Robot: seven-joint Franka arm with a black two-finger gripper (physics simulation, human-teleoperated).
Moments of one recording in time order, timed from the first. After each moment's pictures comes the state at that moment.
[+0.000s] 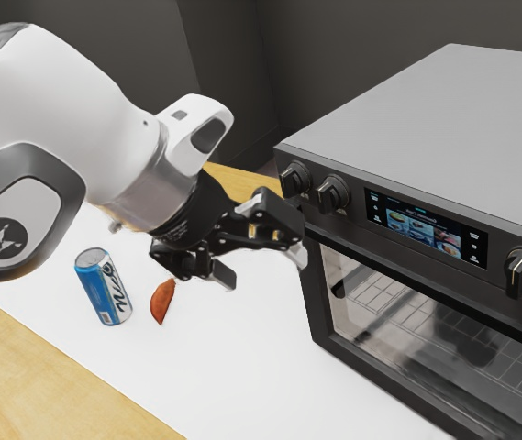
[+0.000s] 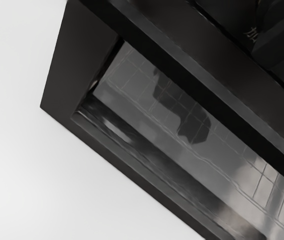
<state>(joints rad) -0.49 -0.45 0.13 -2.05 0.05 2.14 -0.88</state>
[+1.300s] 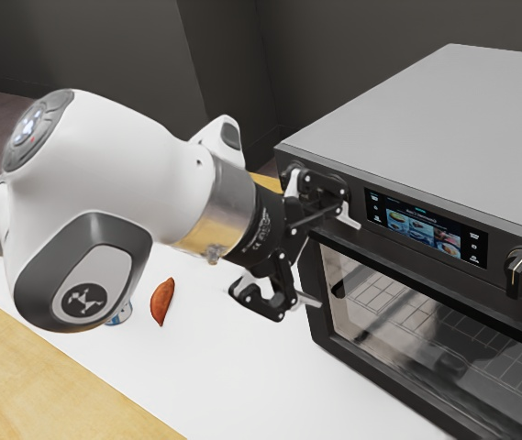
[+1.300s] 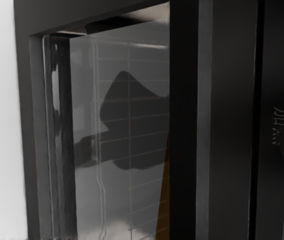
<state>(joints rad) -0.52 -0.38 0.12 -2.14 0.08 2.49 -1.77</state>
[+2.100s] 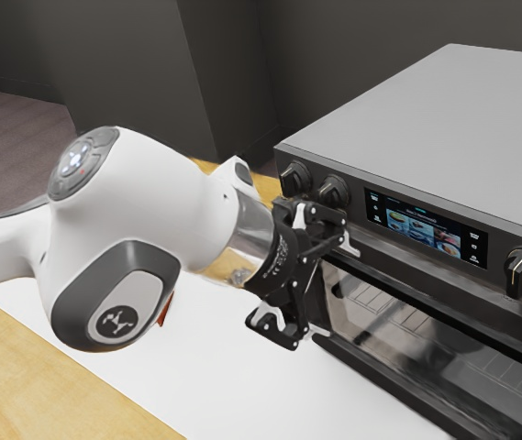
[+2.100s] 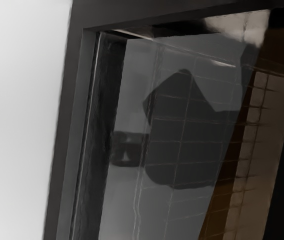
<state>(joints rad) -0.49 -0.34 0.12 -2.20 0.06 2.53 -1.91</state>
